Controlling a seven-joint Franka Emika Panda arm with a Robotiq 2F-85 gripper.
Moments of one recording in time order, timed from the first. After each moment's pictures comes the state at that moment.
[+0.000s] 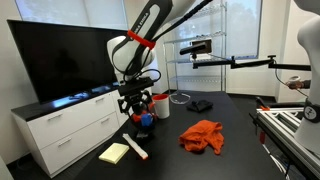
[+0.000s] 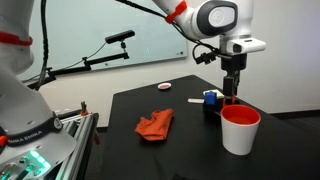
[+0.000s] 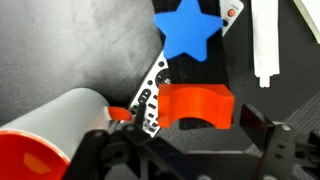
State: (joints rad) arm 0.01 0.63 -0.21 -1.71 0.01 2.30 0.79
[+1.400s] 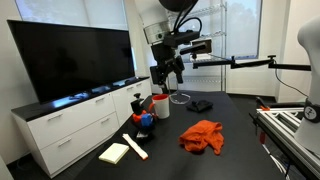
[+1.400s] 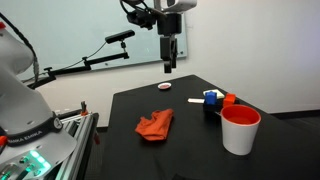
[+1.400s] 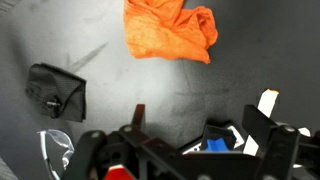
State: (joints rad) arm 0.01 -0.08 -0.08 -2.32 -0.14 2.12 0.57
